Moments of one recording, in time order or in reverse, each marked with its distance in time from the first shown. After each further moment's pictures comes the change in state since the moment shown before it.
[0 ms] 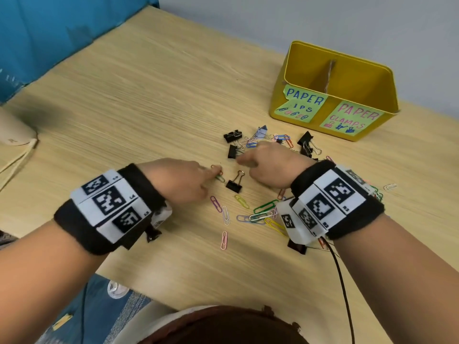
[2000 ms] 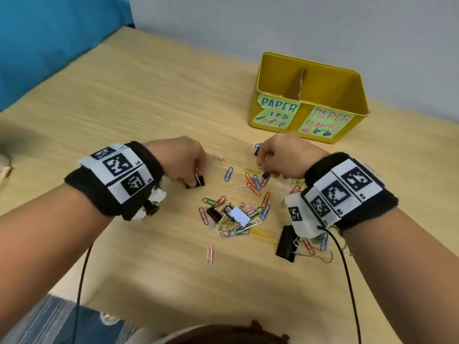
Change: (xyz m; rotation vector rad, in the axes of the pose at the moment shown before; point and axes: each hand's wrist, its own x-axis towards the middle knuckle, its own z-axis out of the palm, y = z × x) left_hand 0.048 -0.005 -0.041 -0.146 0.172 0.051; right_hand -0.011 0.047 -0.020 0.189 0.166 0.144
